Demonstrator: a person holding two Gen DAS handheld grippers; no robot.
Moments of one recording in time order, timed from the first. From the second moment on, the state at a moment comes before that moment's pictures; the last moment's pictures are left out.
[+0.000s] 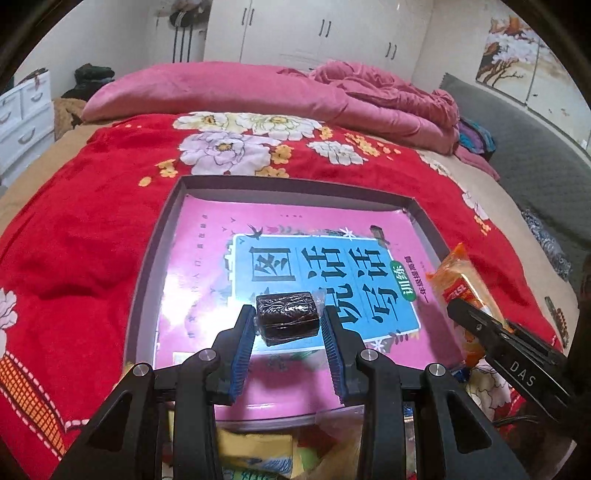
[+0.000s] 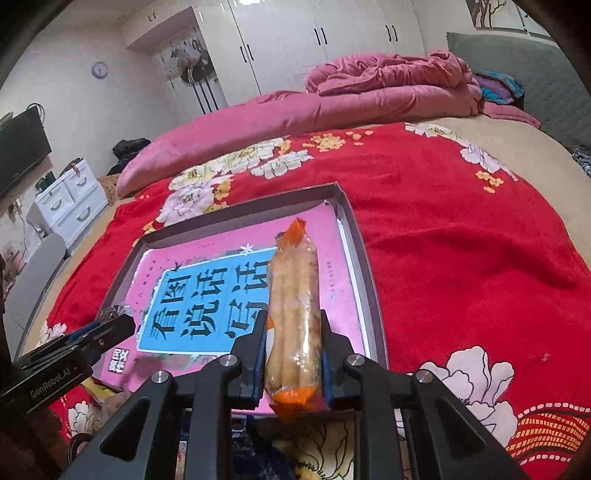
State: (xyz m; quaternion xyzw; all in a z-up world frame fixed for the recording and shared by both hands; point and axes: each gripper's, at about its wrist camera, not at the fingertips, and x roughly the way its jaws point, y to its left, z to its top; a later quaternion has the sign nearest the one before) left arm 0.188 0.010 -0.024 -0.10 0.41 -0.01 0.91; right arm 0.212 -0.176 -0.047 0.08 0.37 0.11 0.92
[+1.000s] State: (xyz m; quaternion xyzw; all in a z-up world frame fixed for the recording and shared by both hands) left arm 0.195 0.011 -0.036 -0.10 0.42 -0.01 0.90; right arm 0.212 -0.188 -0.046 0.09 0.37 0.10 0.92
